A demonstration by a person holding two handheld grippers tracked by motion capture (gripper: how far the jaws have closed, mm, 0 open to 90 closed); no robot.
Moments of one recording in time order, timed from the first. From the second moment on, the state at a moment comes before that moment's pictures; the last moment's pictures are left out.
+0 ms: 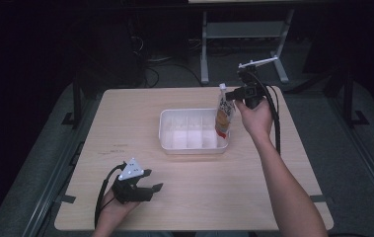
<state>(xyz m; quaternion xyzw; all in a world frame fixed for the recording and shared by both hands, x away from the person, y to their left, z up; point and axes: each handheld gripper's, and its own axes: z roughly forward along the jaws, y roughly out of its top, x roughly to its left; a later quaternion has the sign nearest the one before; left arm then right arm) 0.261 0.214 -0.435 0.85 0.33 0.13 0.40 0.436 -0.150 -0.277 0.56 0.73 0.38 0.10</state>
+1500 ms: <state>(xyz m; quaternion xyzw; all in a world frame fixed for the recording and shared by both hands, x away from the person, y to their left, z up) 0.261 0.216 -0.433 0.84 0.33 0.13 0.40 0.454 -0.128 -0.306 0.56 0.75 0.33 0.11</state>
